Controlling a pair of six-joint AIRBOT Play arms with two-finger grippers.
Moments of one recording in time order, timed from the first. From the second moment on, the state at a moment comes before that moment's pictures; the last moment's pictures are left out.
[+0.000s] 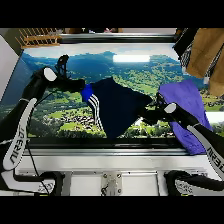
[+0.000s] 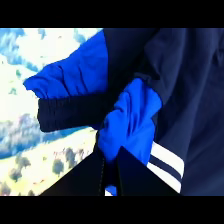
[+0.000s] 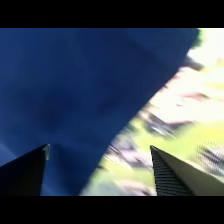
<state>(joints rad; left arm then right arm) -0.13 -1.51 1.35 1.19 -0.98 -1.53 0.16 -1.41 0.81 -0.81 0.70 1.55</state>
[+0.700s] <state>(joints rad) -0.19 -1.01 0.87 1.19 -0.95 -1.54 0.08 -1.50 1.36 -1.16 0.86 1.57</state>
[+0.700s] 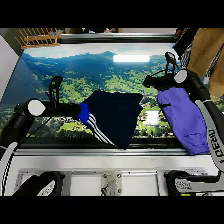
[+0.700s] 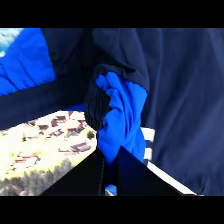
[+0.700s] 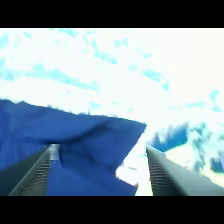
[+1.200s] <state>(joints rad) -0.08 -0.98 0.79 1.18 -0.91 -1.54 0.30 -1.31 0.88 -1.15 1.07 1.72</state>
